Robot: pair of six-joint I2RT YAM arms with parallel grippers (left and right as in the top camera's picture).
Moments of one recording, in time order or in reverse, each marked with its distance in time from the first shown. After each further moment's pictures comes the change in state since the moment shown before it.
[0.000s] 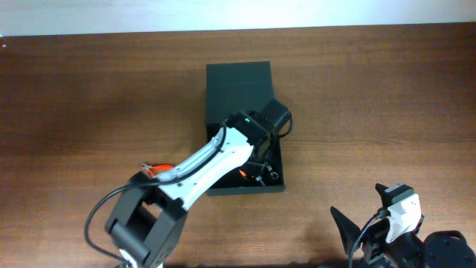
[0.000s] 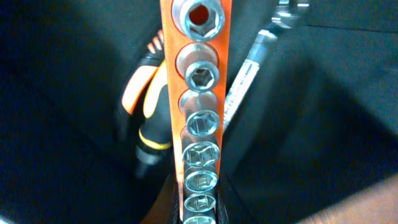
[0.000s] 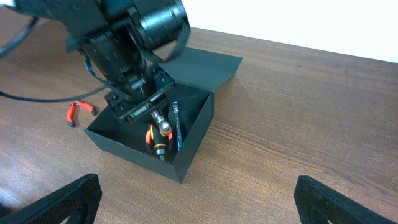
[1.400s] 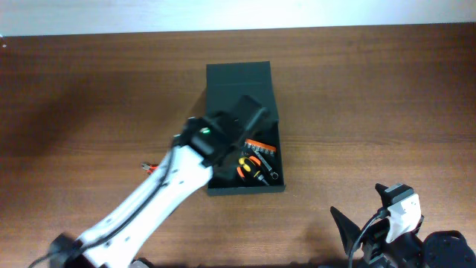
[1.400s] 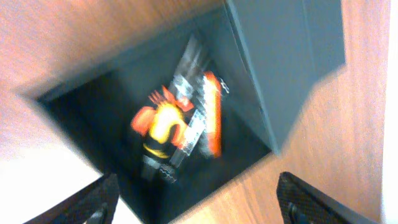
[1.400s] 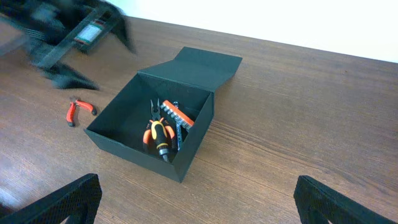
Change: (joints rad) left arm 0.050 -0.372 0.000 -0.235 -0.241 -0.042; right arm 0.000 0.000 0.000 0.000 0.000 0.000
